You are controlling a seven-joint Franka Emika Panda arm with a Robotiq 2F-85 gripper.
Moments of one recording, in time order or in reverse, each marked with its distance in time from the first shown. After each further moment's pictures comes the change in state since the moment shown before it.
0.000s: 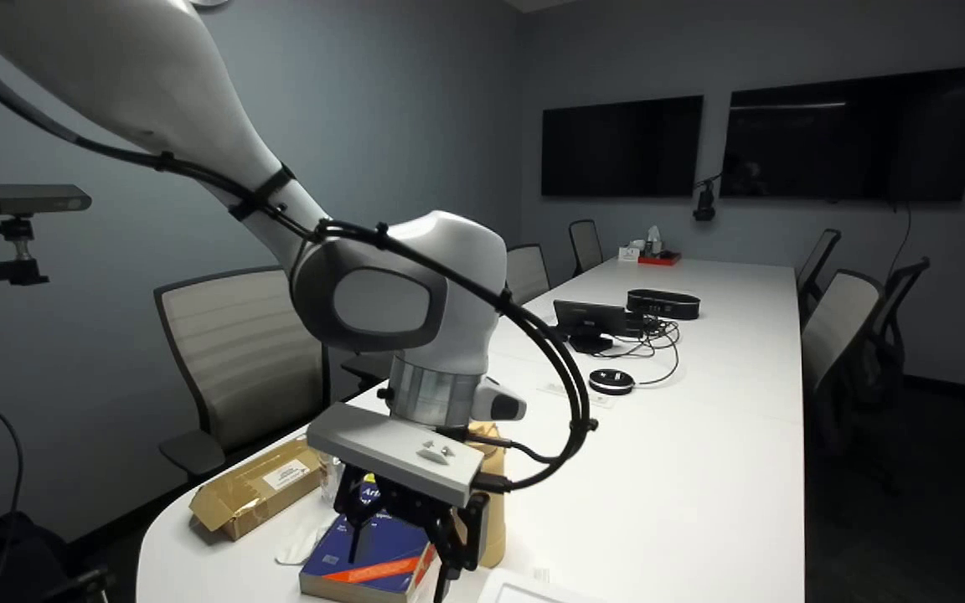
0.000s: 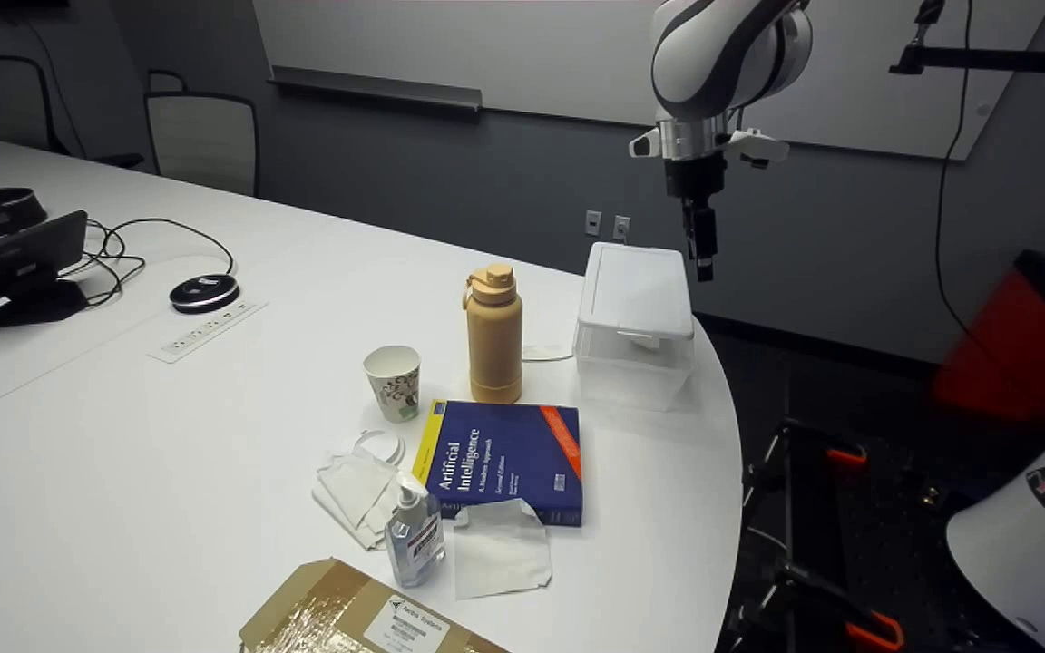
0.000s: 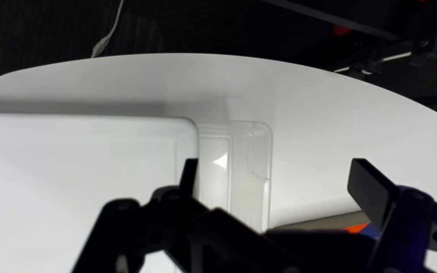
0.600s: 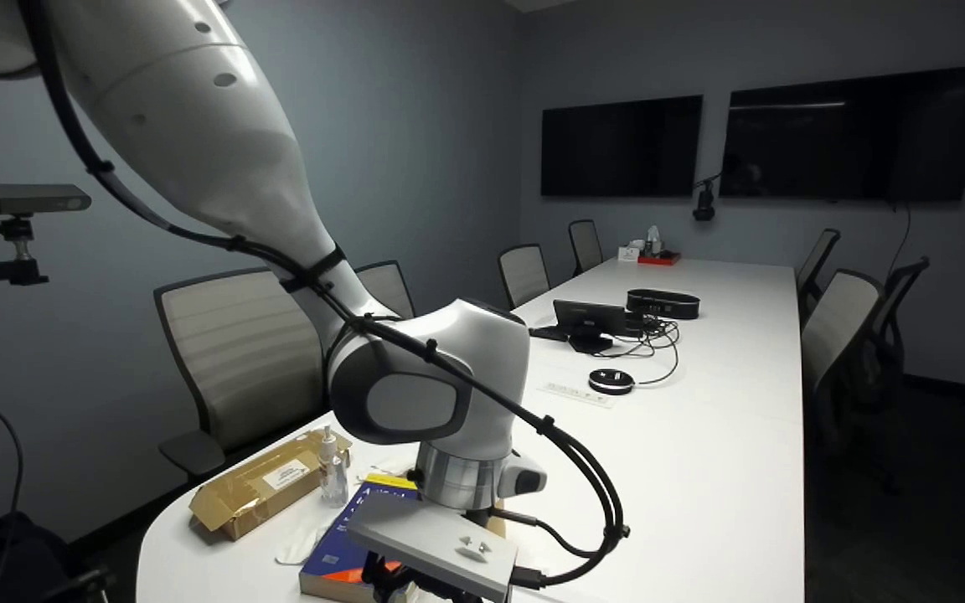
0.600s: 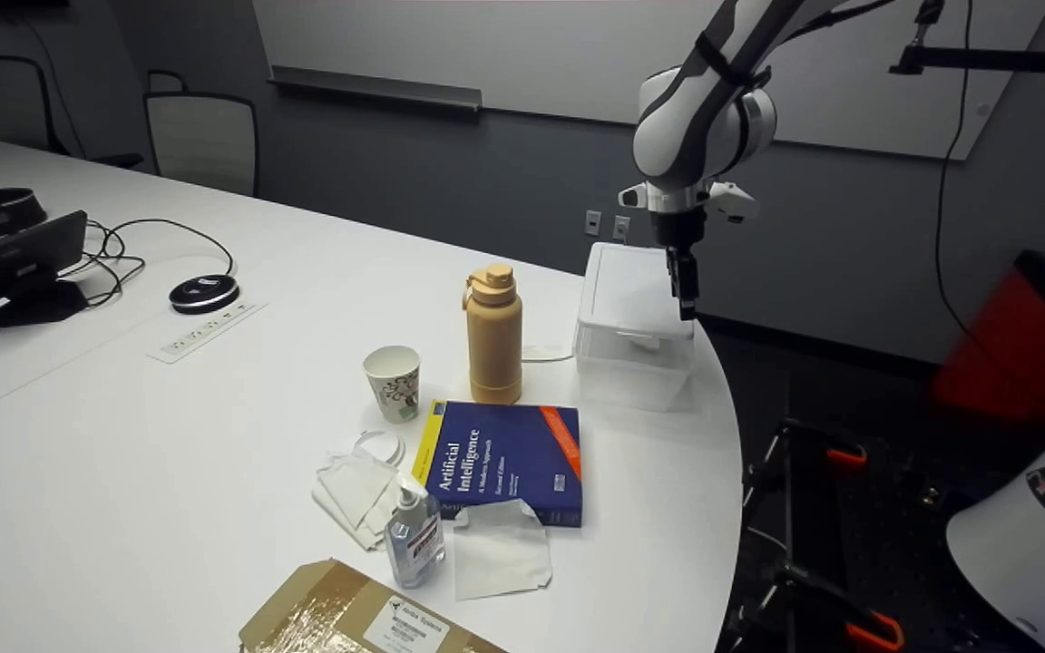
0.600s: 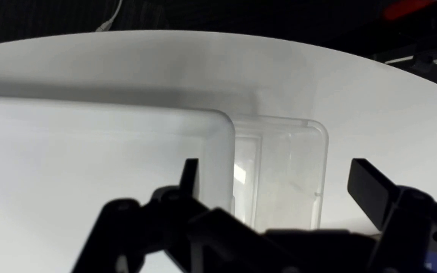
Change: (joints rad) arm -0.123 0.224 0.099 0.067 0.048 0.166 -0.087
